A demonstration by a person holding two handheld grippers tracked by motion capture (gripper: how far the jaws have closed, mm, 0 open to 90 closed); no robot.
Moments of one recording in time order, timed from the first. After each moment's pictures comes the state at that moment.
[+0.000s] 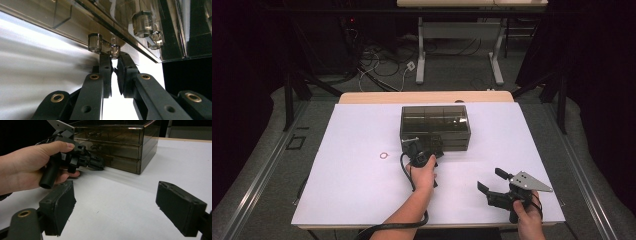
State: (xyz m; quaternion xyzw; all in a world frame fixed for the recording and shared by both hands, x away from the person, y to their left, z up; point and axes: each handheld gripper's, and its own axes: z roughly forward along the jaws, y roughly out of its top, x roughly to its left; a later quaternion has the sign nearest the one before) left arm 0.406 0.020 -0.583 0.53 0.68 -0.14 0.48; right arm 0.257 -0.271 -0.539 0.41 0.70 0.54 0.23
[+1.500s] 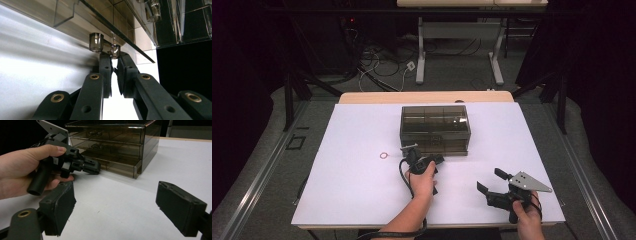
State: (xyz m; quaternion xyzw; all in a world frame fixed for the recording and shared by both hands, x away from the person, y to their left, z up) left arm 0.384 0.022 -0.587 0.52 0.68 -0.15 0.49; right arm 0.257 -0.270 -0.539 0.41 0.70 0.54 0.23
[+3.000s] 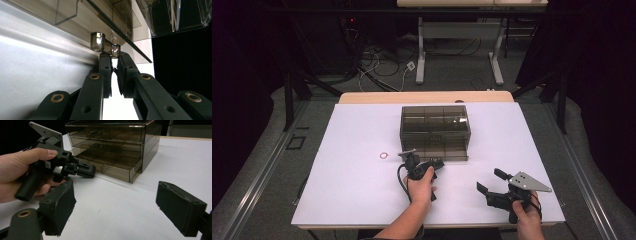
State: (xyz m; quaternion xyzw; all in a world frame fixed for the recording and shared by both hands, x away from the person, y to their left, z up) left arm 0.368 0.027 -0.590 0.51 0.68 -0.18 0.50; right arm 0.257 -0.269 -0.540 0.41 0.70 0.54 0.22
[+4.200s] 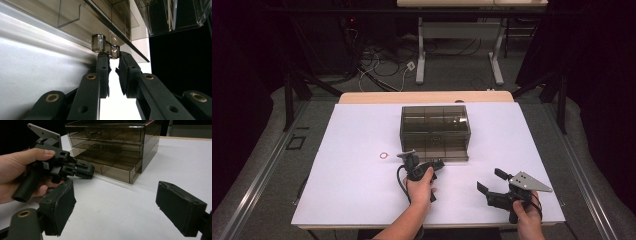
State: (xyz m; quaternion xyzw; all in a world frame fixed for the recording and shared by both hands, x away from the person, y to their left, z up) left arm 0.365 0.030 -0.590 0.51 0.67 -0.19 0.50; right arm 0.257 -0.271 -0.540 0.41 0.70 0.54 0.22
